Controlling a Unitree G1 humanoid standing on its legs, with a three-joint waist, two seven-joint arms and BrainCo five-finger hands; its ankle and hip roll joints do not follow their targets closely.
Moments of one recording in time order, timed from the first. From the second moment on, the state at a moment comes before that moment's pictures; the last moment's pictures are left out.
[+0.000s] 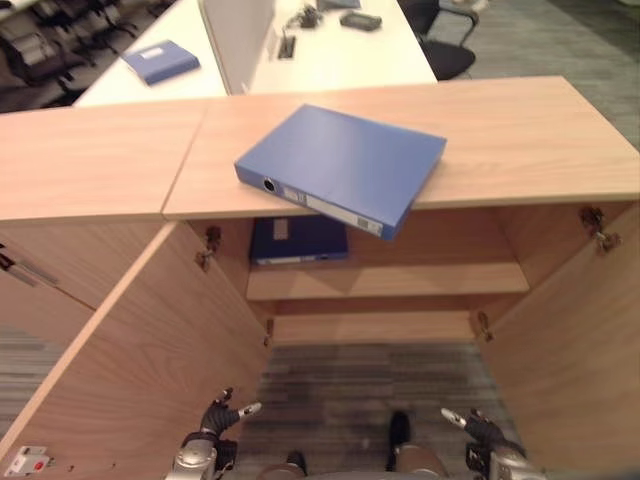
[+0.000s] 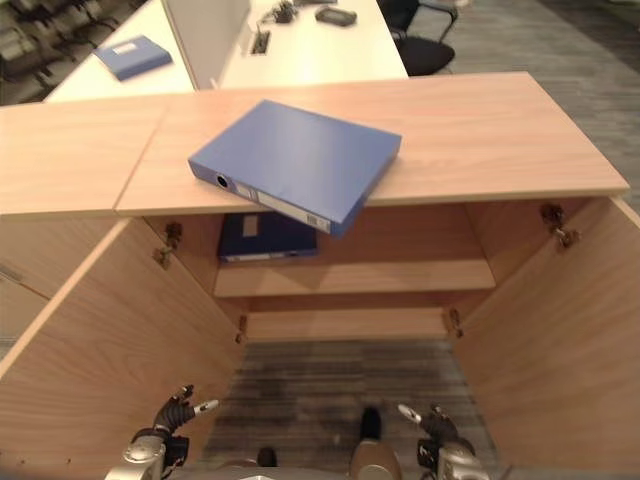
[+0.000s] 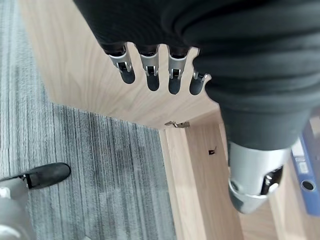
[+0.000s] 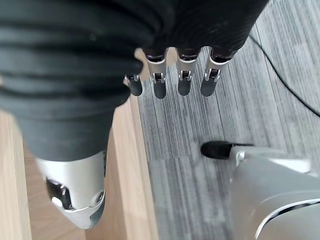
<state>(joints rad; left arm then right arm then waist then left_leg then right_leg) 0.03 0.29 -0.16 0.93 -0.17 -0.13 0.07 -0.06 -0.29 0.07 1.15 0.33 -0.05 -0.04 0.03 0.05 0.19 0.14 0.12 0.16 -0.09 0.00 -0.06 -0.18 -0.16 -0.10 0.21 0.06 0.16</state>
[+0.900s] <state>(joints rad) 0.05 0.21 -0.19 0.97 -0.19 -0.13 0.06 0.04 -0.39 0.04 1.15 0.34 -0.05 -0.03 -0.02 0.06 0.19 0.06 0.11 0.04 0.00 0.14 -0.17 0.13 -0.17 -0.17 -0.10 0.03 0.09</state>
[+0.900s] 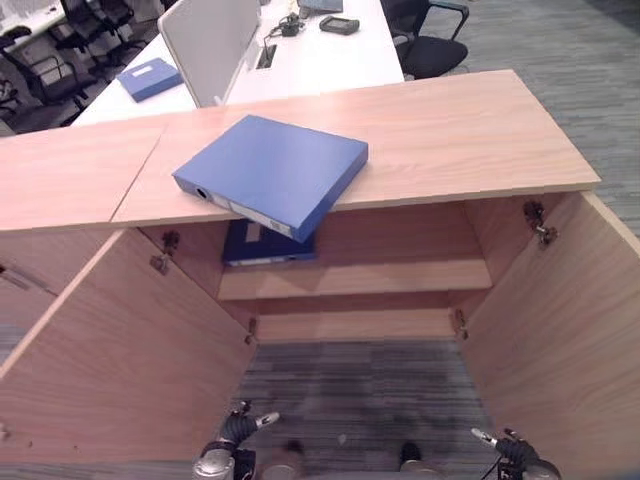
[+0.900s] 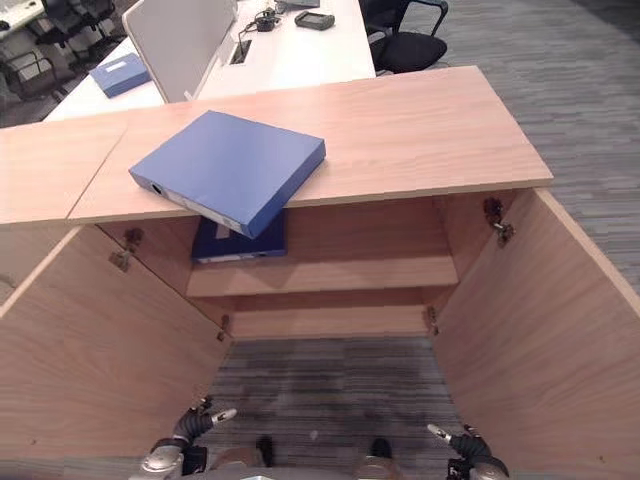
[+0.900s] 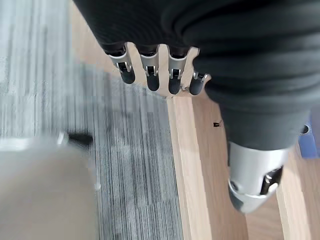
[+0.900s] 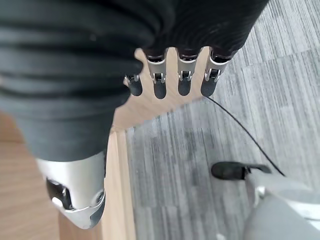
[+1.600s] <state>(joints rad) 0.13 0.49 -0.18 0.33 0.00 -0.12 0.12 0.08 -0.30 0.04 1.13 0.34 -0.06 -0.02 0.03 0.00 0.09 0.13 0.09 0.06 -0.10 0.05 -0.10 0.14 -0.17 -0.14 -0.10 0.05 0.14</state>
